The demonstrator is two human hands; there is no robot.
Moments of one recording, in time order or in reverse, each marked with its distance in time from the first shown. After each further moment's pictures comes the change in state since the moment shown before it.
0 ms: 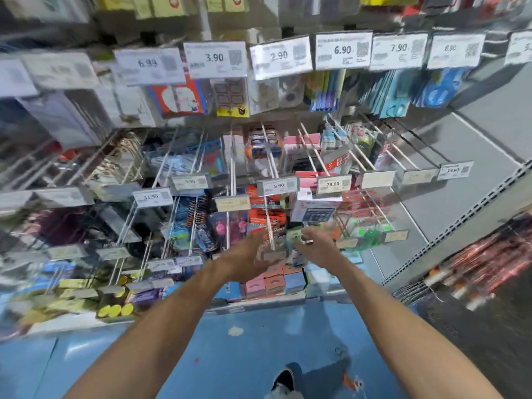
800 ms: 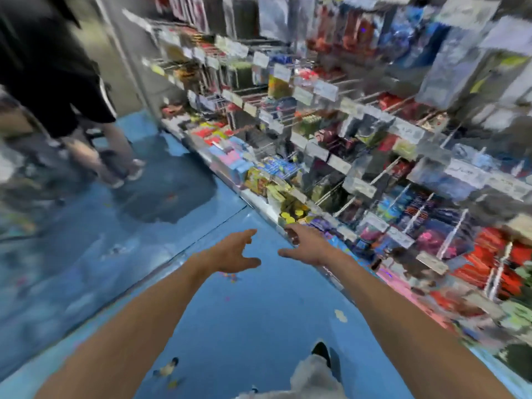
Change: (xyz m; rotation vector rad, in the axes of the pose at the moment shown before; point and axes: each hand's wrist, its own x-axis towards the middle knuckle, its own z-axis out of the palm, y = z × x) left_hand -0.531 -0.204 0.108 -0.354 0.468 -0.820; right_hand -0.229 -0.299 0.366 -0.432 -0.814 -0.733
